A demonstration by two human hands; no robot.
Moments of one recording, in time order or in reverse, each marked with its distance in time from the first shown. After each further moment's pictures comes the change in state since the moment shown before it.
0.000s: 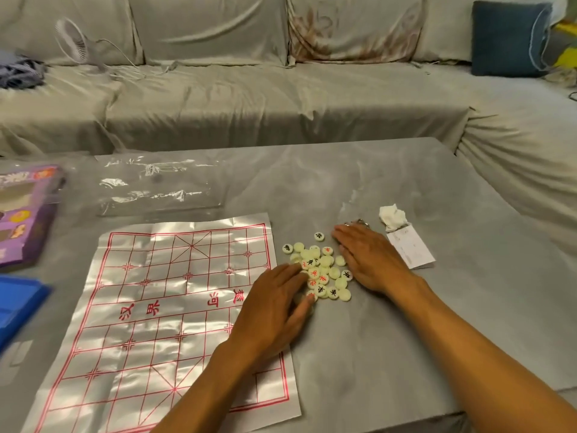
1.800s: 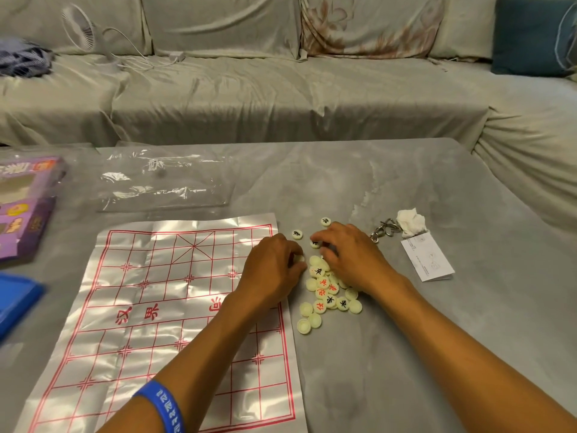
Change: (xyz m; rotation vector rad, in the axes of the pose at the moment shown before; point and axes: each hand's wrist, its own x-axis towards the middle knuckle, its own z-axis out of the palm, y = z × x) left_hand 0.072 -0.026 -0.016 -0.016 0.131 -0.126; right_hand 0.033 -0.040 0.003 0.273 0.153 -0.049
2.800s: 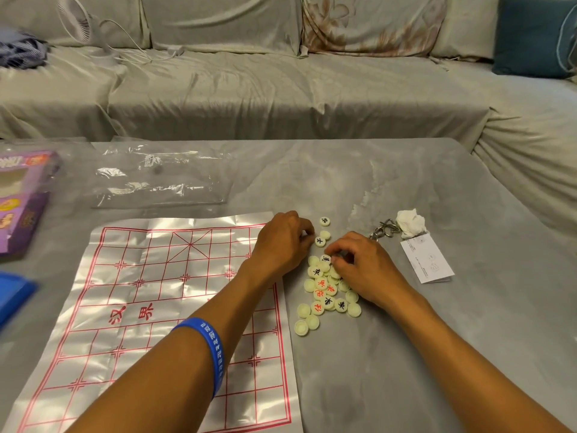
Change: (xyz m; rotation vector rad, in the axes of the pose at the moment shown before) left_hand 0.051 0.005 0.009 0.058 -0.010 0.060; right_hand -0.022 0.012 -0.001 0.245 0.042 0.125
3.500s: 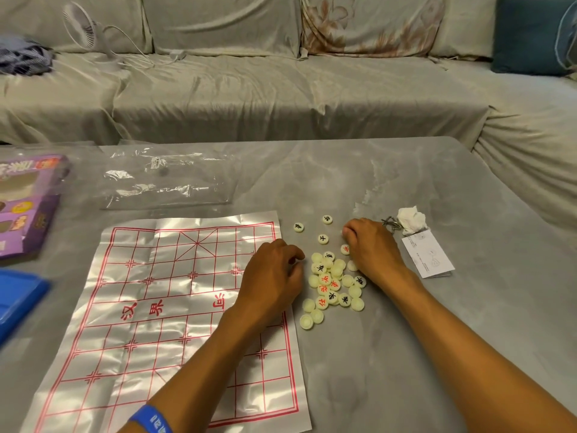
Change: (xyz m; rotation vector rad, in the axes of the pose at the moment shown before) left_hand -0.073 0.003 -0.009 -0.138 0.058 -0.107; right_hand 0.029 0.009 -0.001 -0.216 0.105 0.145
